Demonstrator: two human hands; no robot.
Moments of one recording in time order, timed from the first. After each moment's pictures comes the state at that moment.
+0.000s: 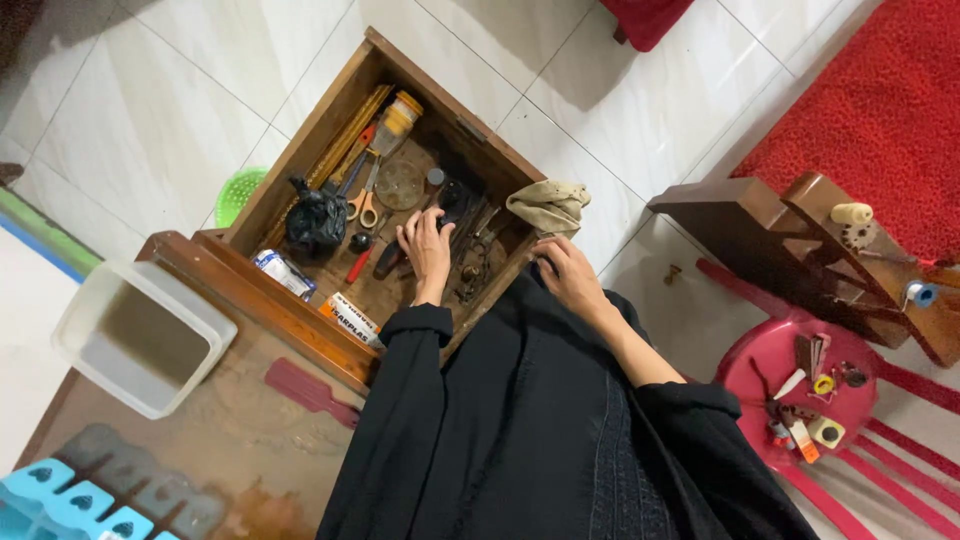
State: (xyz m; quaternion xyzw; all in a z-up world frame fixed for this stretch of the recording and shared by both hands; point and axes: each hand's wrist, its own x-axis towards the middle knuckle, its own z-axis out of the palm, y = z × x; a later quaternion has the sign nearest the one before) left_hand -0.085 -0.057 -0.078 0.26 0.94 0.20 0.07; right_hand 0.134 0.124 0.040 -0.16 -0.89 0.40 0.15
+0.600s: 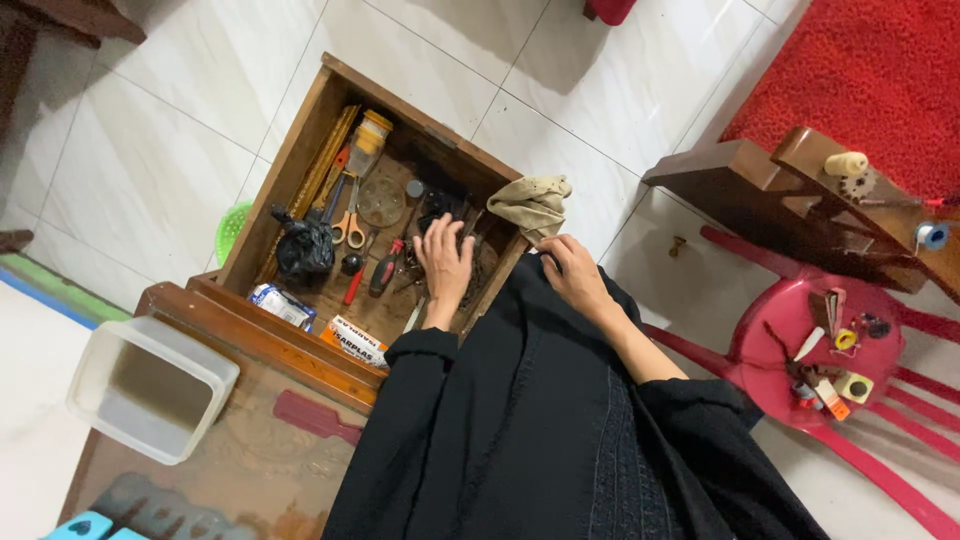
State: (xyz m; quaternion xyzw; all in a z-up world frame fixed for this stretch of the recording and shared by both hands) left_hand -0.049 -0.035 -0.053 0.37 0.89 0.25 0.11; right_hand 0.155 0.127 0.032 -0.25 -0.87 0.39 0.16
